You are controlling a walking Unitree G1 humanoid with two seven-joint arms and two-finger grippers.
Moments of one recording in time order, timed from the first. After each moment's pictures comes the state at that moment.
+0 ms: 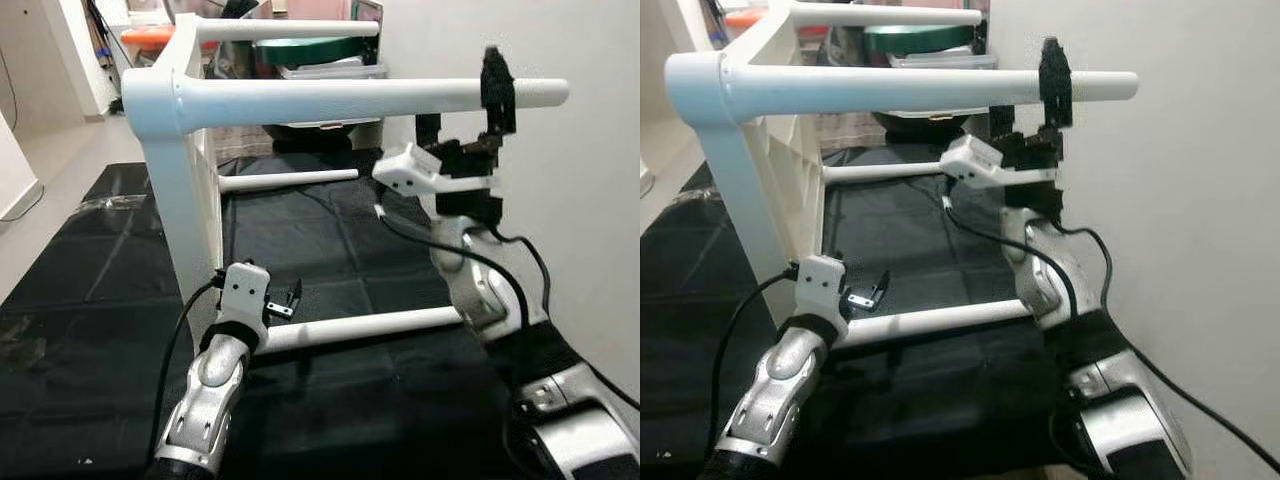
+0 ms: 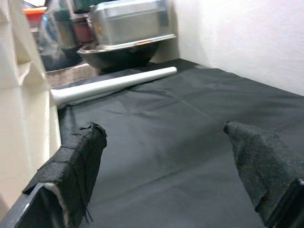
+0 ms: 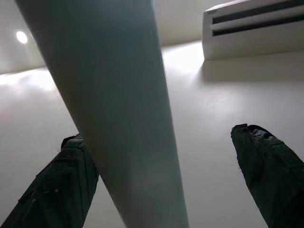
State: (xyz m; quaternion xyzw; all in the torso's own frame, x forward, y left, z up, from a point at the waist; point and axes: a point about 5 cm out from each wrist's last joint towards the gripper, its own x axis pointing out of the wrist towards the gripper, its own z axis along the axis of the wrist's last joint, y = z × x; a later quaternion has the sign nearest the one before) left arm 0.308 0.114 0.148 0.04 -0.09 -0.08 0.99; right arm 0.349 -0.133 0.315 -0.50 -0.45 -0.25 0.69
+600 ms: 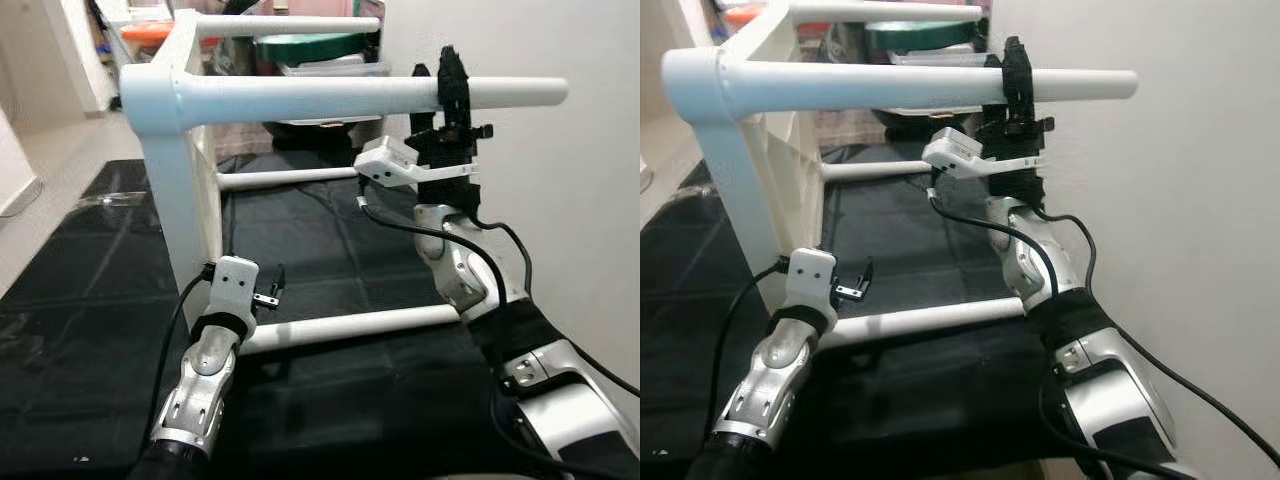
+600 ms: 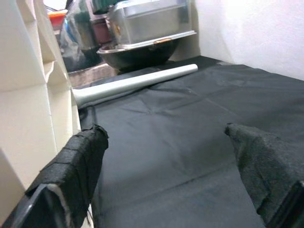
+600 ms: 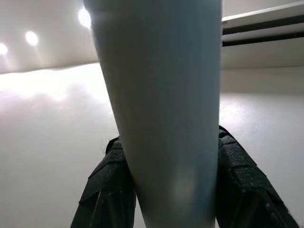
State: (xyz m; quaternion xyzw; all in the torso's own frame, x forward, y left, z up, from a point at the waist) left arm 0.323 0.126 0.146 0.07 -0.10 -0.04 0.99; right arm 0.361 -0.122 0.312 -0.52 -0.45 -0.24 0.69
